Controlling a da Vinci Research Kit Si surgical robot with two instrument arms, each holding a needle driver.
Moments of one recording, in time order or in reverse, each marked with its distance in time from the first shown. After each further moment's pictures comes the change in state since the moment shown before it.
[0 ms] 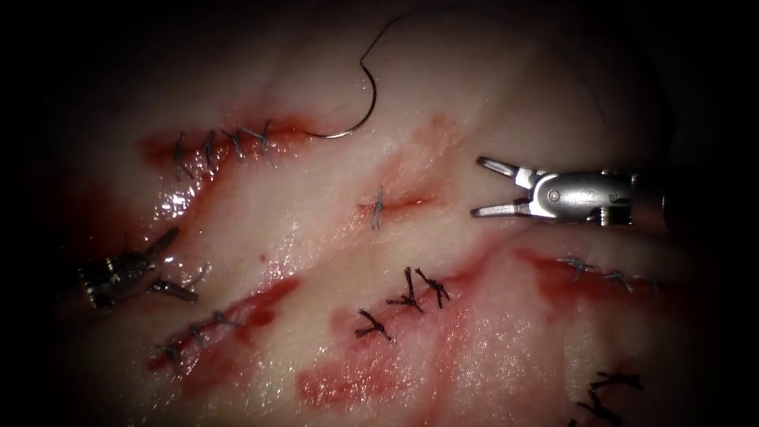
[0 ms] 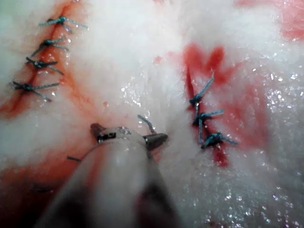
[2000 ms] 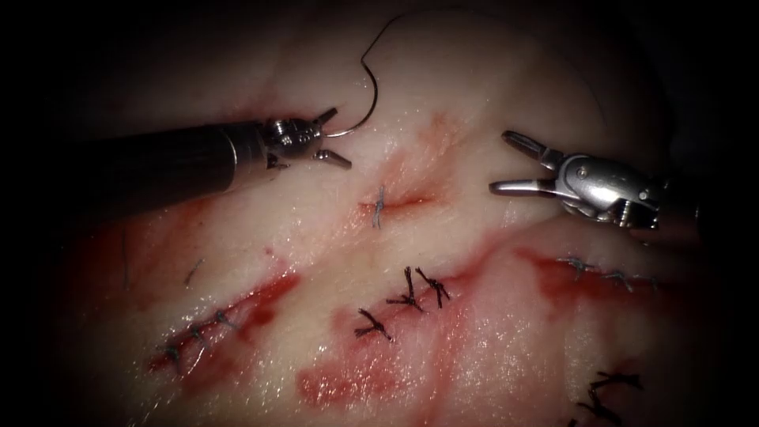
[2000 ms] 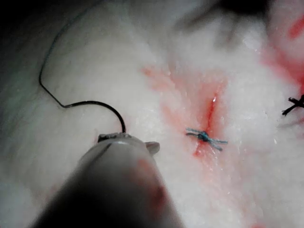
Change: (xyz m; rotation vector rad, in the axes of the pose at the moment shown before) right arm 0.004 0.001 -0.003 -0.068 0.012 0.322; left arm 0.024 -0.013 0.015 0.037 0.028 0.087
